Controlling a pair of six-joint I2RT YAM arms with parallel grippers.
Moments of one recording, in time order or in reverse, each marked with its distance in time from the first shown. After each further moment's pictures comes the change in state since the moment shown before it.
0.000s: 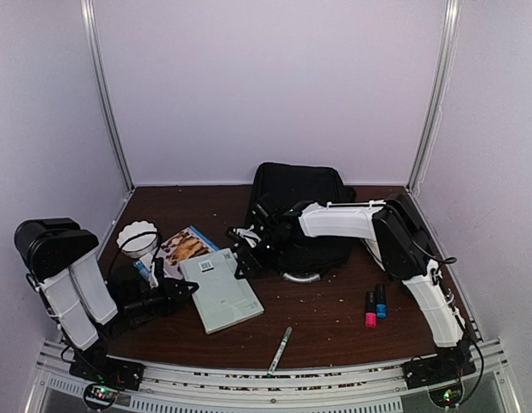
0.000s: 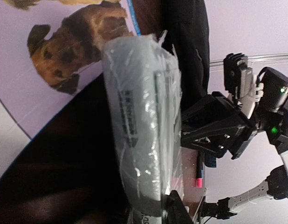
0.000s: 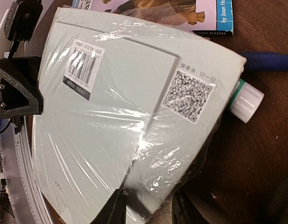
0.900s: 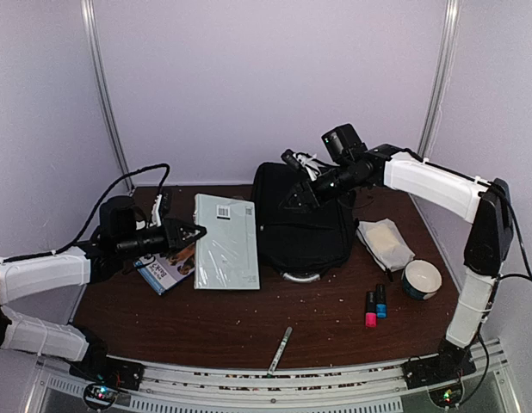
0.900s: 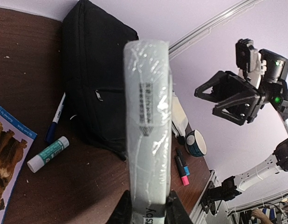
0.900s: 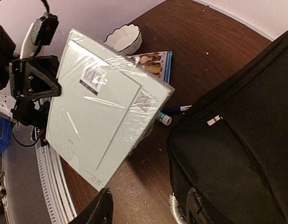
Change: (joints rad) left arm -0.003 -0.619 0.531 -1.076 0.101 0.380; right arm -0.219 -0.553 -0.217 -0.068 0.002 -0.099
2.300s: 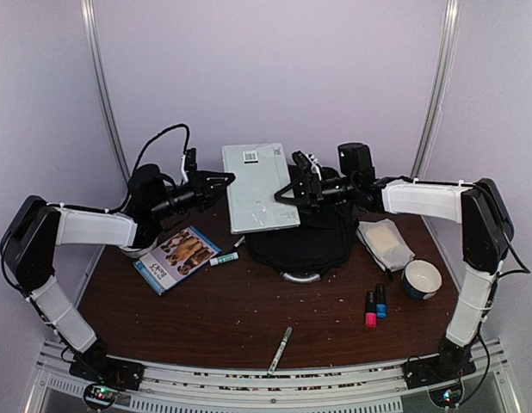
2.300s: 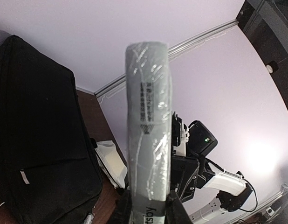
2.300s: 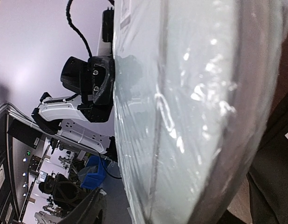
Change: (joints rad) left arm -0.005 0.491 0.338 0.571 0.083 -0.364; right arm -0.087 0.011 -0.317 0.782 -0.479 0.704
